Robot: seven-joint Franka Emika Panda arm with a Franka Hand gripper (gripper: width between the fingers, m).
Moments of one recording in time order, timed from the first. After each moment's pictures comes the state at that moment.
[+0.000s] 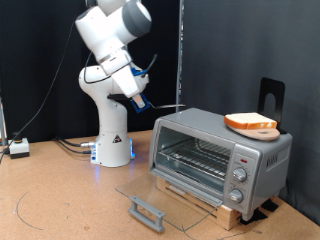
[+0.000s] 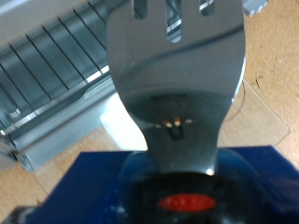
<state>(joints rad) -0.29 -0.76 0.07 -2.79 0.61 2.14 -1.08</state>
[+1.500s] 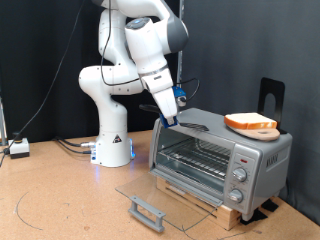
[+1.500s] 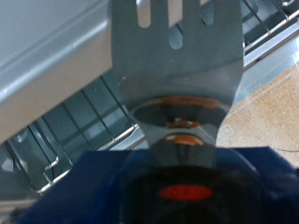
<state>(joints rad) -0.26 -0.57 0.31 -2.71 0.60 2.13 -0.88</state>
